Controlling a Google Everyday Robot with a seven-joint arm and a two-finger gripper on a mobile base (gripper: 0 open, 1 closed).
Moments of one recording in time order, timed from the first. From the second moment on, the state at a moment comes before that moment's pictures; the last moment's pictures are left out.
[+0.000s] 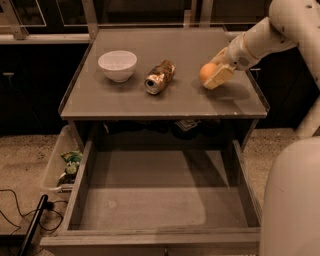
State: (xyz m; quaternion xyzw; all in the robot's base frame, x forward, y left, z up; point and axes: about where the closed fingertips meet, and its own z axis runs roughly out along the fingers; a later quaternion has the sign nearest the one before) arm 0.733 -0.199 0.868 -0.57 0.74 0.08 0.35
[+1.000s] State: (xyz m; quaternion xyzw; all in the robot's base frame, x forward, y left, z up) arm 0.732 -0.203 0.848 -0.57 0.75 0.09 0.32
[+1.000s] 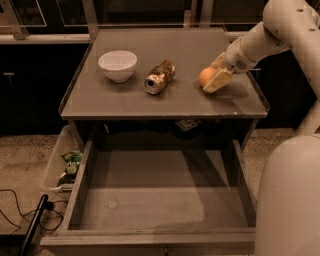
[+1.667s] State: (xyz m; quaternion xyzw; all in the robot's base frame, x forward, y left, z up) arm 0.732 -0.203 0.848 -0.57 0.75 0.09 0.32
